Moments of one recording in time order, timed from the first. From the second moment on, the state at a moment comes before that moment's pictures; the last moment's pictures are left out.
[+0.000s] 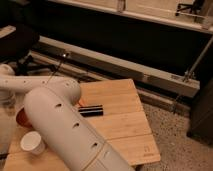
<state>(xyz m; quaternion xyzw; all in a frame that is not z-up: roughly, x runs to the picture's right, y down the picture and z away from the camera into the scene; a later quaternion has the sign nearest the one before) -0.530 0.136 0.797 -0.36 -0.21 -0.22 0.88</state>
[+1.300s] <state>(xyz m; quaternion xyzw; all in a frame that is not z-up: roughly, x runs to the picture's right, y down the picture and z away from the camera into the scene) -0.495 0.133 0.834 -0.39 -0.11 -0.20 0.89</state>
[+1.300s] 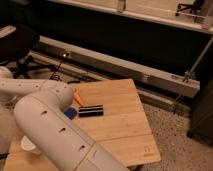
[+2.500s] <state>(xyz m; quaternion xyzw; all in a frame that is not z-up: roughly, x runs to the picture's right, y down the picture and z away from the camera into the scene) -0.371 0.113 0.878 -0.44 -0.11 -0.04 0.89</state>
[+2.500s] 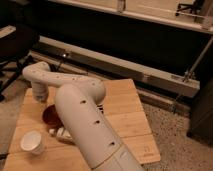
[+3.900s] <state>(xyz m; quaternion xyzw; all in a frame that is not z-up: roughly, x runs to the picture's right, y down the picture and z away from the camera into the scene) -0.330 0.128 0.842 -0.46 -0.17 -0.07 0.87</state>
